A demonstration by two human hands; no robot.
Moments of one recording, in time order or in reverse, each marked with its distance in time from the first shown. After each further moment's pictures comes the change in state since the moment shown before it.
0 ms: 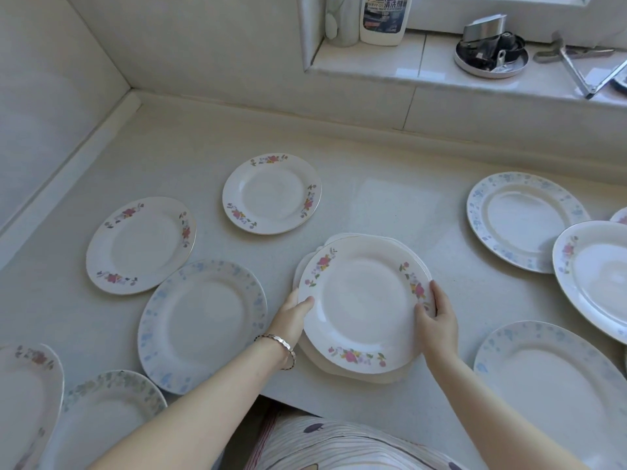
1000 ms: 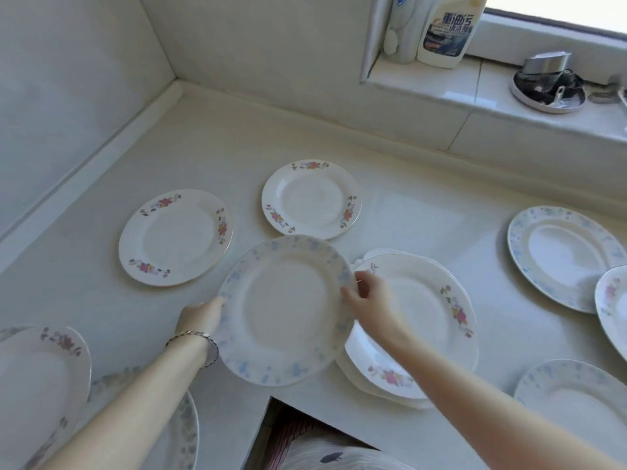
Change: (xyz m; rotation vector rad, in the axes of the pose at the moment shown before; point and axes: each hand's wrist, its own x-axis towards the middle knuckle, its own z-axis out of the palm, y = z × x) left_hand -0.006 -0.002 -0.170 -0.070 0.621 -0.175; right_hand -0.070 -0.102 0.117 -0.386 -0.476 -0.309
